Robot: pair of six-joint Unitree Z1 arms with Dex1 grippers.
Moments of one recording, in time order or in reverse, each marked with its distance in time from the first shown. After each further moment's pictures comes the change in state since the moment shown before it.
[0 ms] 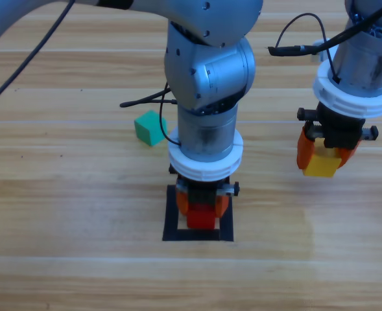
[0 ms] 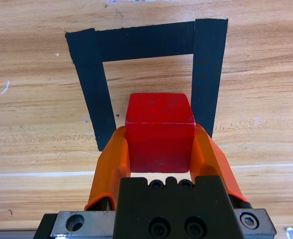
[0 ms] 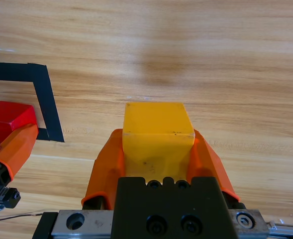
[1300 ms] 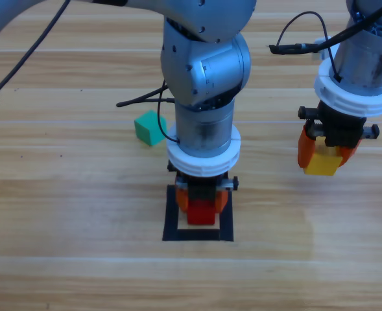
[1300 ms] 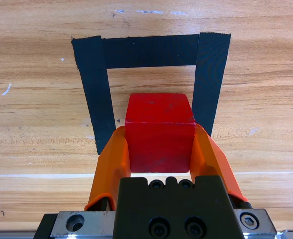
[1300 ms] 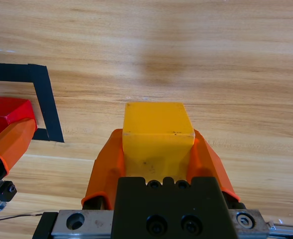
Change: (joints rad) arm 0 0.016 0.000 0.000 -0.011 -0.008 -0.035; arm 1 0.000 -0.004 0.000 0.000 -0.006 -0.001
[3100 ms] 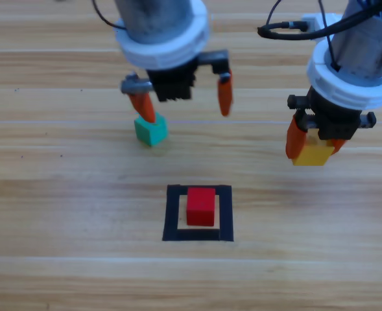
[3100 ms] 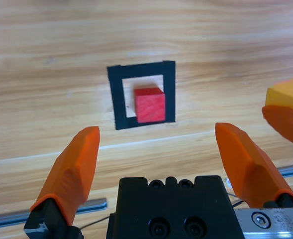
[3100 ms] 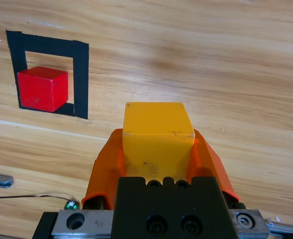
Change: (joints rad) arm 0 0.071 -0.252 -0.127 0.121 0.019 0.092; arm 1 0.107 -0.093 -0.005 0.004 -0.052 0.003
